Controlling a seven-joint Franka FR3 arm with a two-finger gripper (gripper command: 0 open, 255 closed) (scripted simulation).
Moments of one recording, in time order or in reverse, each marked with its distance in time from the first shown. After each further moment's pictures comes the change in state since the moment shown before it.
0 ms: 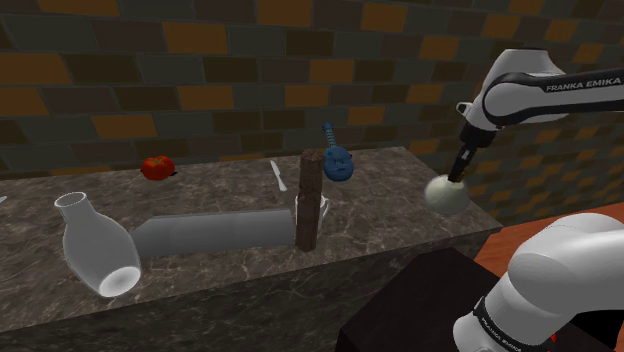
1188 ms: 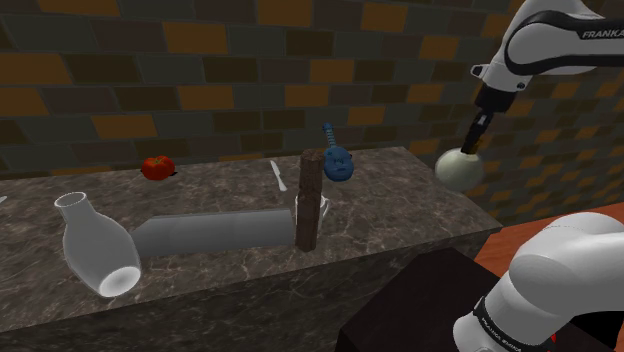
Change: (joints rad) arm 0.023 -0.038 0.070 0.217 0.062 -0.254 -0.008
